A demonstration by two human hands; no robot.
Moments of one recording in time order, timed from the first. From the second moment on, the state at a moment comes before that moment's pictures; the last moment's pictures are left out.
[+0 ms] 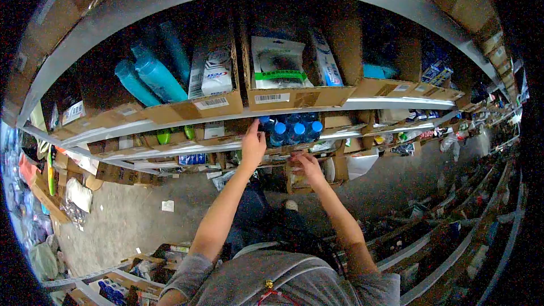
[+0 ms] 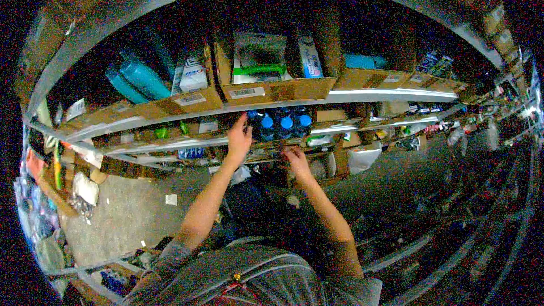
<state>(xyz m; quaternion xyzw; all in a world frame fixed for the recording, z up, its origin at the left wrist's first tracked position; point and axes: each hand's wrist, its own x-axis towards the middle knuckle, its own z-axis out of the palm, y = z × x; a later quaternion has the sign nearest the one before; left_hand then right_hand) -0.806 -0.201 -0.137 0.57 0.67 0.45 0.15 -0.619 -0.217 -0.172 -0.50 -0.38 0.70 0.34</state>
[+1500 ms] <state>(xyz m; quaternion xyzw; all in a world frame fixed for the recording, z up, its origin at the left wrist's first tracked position) -0.959 -0.211 -0.221 0.06 0.59 0.43 0.69 -0.697 -0.184 -0.226 -0.40 -0.14 0.82 0.38</state>
